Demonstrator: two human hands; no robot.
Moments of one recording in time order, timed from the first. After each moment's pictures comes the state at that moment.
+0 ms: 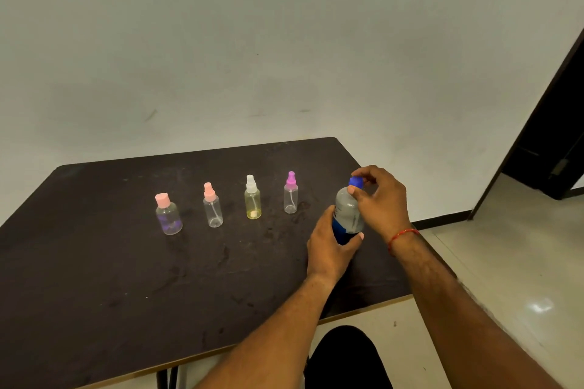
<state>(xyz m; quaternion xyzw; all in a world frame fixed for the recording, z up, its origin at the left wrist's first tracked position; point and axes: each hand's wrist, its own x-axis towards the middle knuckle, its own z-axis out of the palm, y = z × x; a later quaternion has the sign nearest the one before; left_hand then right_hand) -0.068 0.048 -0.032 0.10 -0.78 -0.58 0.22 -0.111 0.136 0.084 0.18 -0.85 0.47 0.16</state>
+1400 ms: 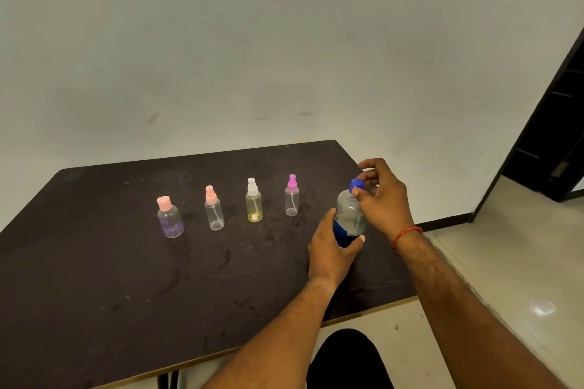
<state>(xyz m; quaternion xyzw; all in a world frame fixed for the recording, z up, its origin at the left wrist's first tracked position) -0.068 0.048 -0.032 0.09 -0.78 -0.57 0.22 -0.112 0.138 0.092 0.19 -0.84 0.48 0.13</state>
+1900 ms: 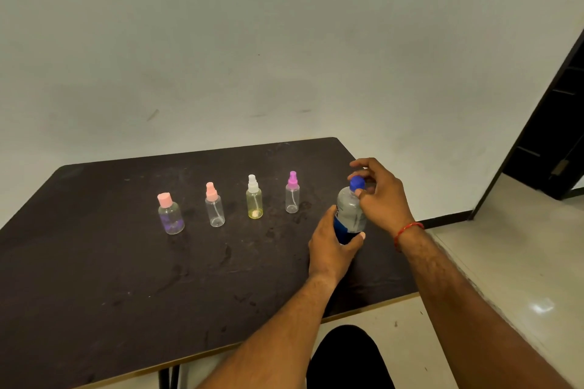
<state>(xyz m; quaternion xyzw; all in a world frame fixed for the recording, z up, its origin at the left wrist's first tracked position) -0.069 0.048 -0.033 0.10 -0.79 -0.57 0.22 -0.110 0.139 0.095 0.21 -0.85 0.47 0.09</state>
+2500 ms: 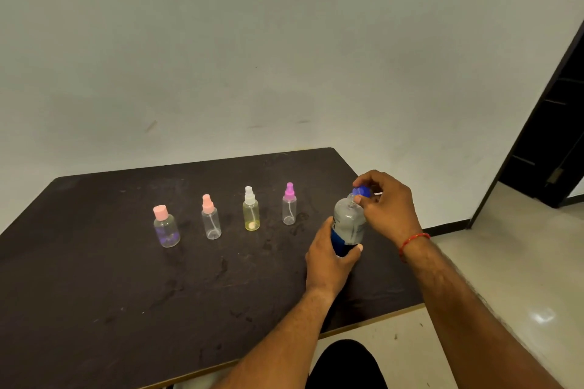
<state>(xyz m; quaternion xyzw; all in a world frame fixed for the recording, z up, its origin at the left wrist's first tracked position) -0.066 0.047 -0.030 0.10 -0.79 -0.56 0.21 -0.114 0.148 0.103 0.21 -0.86 0.44 0.14</state>
